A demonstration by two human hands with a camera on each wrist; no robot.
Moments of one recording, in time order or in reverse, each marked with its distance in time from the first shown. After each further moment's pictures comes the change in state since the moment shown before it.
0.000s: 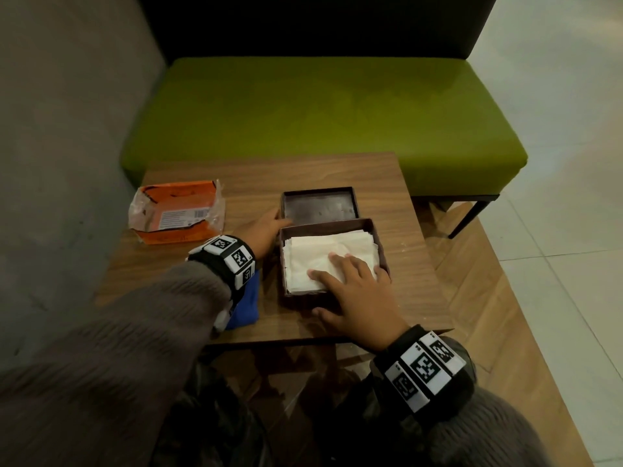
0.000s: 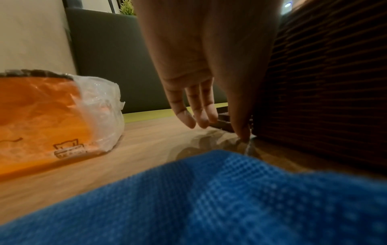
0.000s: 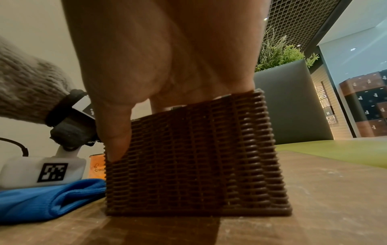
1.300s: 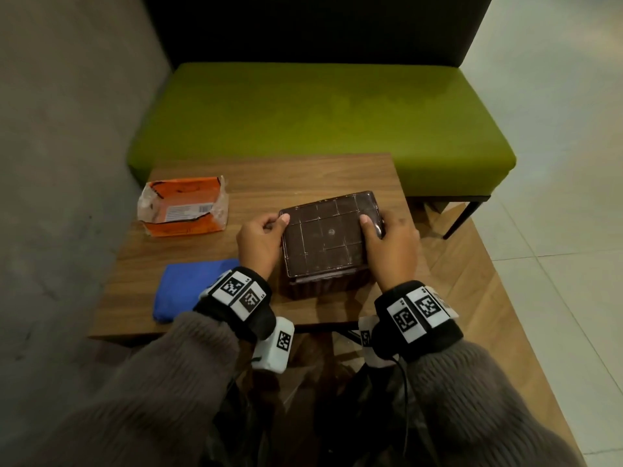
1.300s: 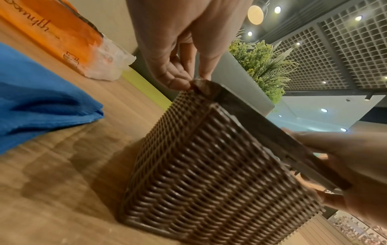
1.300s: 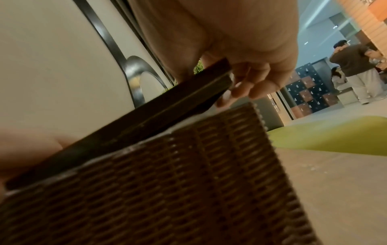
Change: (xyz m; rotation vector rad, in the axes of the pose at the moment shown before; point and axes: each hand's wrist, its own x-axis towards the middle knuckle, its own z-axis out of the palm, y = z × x) left_hand -0.047 0.053 0.001 -0.890 0.573 -0.531; right_hand 0.029 0.034 -0.015 0.641 0.667 0.492
